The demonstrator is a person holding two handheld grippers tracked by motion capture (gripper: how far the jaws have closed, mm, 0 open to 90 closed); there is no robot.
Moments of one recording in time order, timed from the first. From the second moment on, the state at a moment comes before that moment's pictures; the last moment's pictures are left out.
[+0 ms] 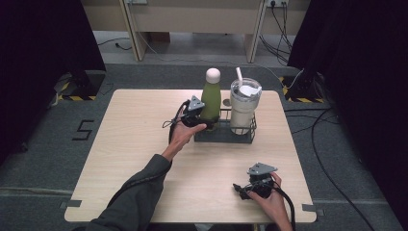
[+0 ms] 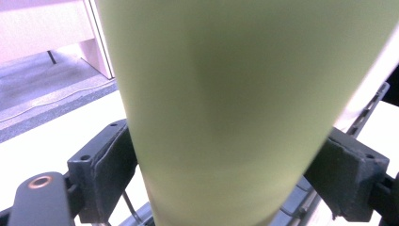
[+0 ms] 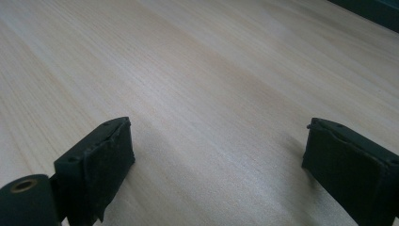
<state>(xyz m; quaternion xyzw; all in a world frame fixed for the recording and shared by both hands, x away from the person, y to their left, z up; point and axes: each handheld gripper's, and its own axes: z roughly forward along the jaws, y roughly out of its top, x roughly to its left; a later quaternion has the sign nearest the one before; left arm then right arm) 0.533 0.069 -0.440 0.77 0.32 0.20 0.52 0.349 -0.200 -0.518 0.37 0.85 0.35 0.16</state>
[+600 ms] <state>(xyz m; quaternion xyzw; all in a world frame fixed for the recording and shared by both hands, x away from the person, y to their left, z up) 0.513 0.086 -0.429 0.78 0.30 0.20 0.50 0.349 -0.199 -0.518 0.37 0.85 0.35 0.16</state>
